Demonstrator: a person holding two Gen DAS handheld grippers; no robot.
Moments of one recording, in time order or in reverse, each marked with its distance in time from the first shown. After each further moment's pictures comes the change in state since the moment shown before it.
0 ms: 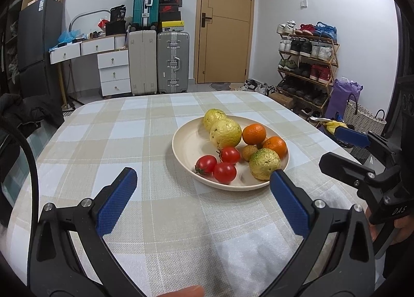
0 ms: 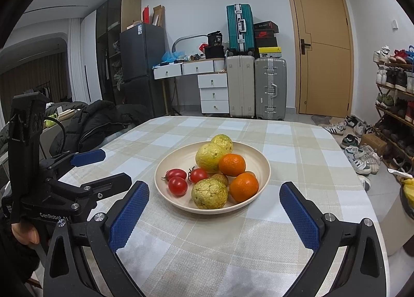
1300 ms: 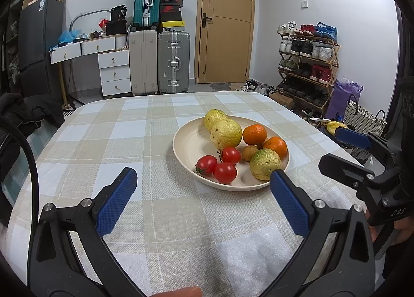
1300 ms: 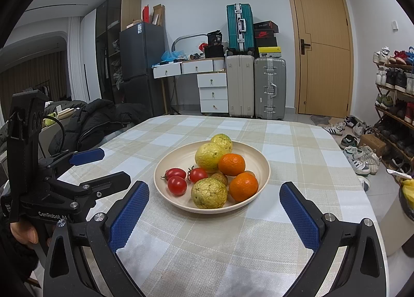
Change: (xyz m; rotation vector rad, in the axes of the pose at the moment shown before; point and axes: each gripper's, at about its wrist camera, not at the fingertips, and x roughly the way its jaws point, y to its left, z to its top) left arm 0.001 0.001 0.000 0.002 0.000 -0.001; right arm 0.000 -0.001 0.000 0.002 0.002 -0.002
